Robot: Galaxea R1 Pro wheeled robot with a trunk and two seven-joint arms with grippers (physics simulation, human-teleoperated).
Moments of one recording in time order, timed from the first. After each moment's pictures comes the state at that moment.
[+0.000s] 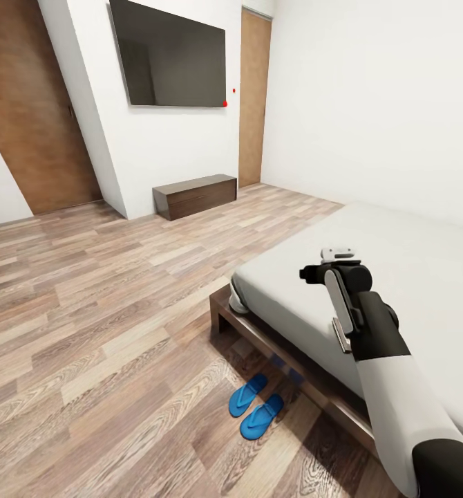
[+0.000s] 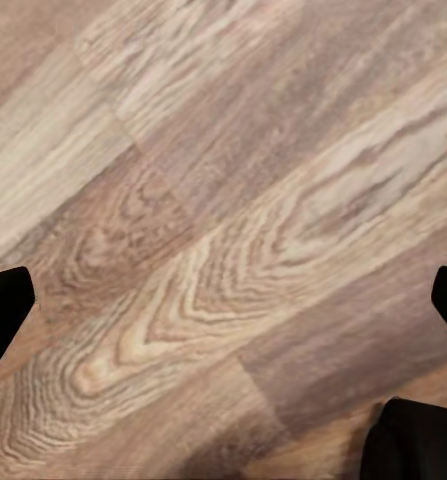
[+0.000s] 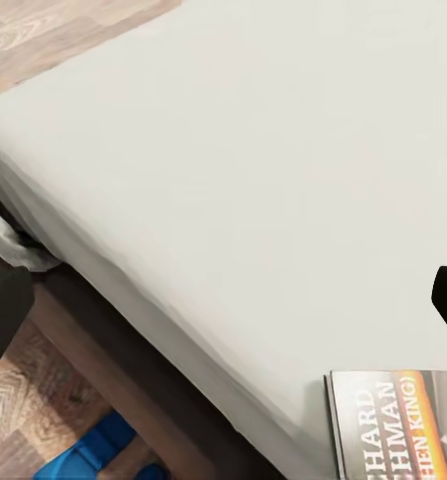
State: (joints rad) left arm -0.27 0.19 -0.04 -0.32 0.13 0.14 0.09; right arm -0.92 -0.01 0.08 -1.28 -0.11 1.03 -0.24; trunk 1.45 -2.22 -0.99
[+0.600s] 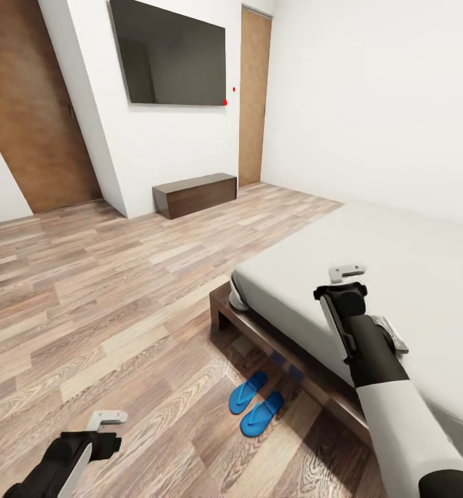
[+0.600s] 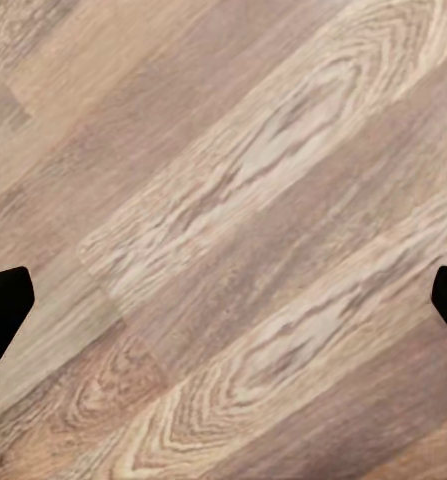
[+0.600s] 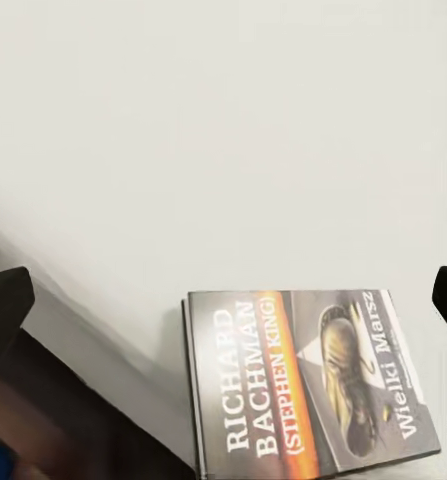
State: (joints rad) left arm -0.28 0.20 -0.04 -1.00 0.13 0.70 0.09; right arm -0.81 -0.01 0.10 -1.28 0.10 1.01 -0.35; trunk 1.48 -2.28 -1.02
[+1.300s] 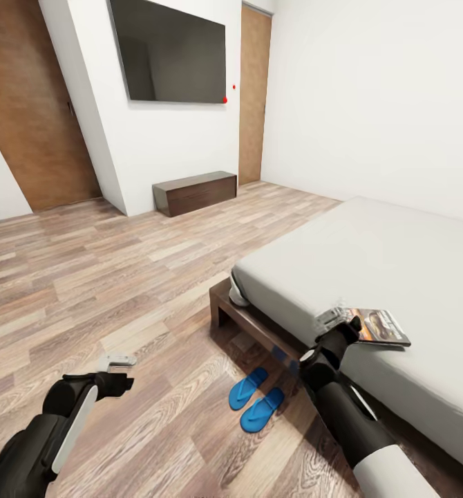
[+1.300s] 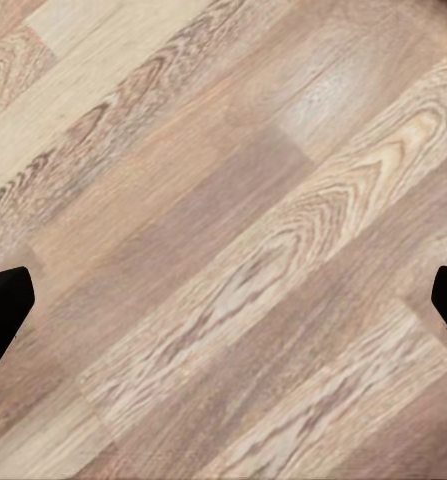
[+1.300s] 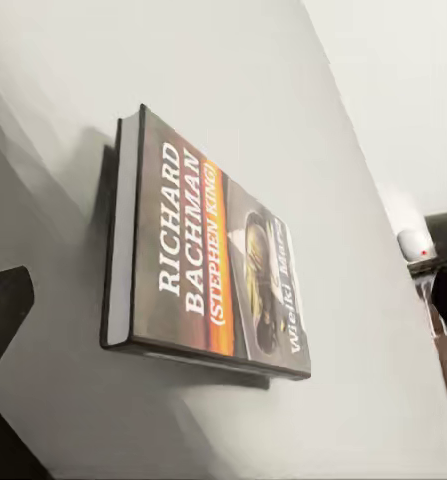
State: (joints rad) left arm -0.35 0.19 -0.03 -1.41 0.13 0.97 0.09; right arm -0.55 0.00 0.27 -1.16 0.54 0.84 -0.51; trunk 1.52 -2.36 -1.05
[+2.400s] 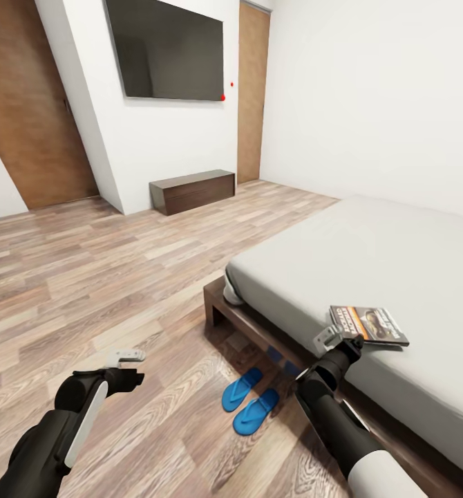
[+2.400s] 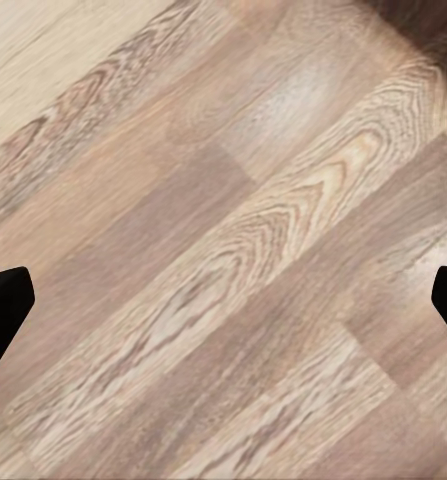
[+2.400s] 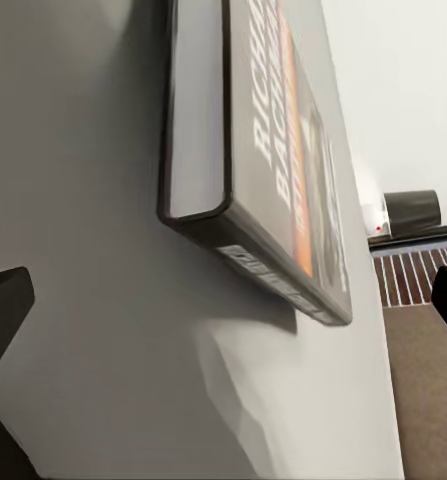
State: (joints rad) left arm -0.37 0.13 -0.03 -1.42 0.12 0.97 0.09; right arm -0.54 0.02 0.27 -0.95 0.54 0.84 -0.67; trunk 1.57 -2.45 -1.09
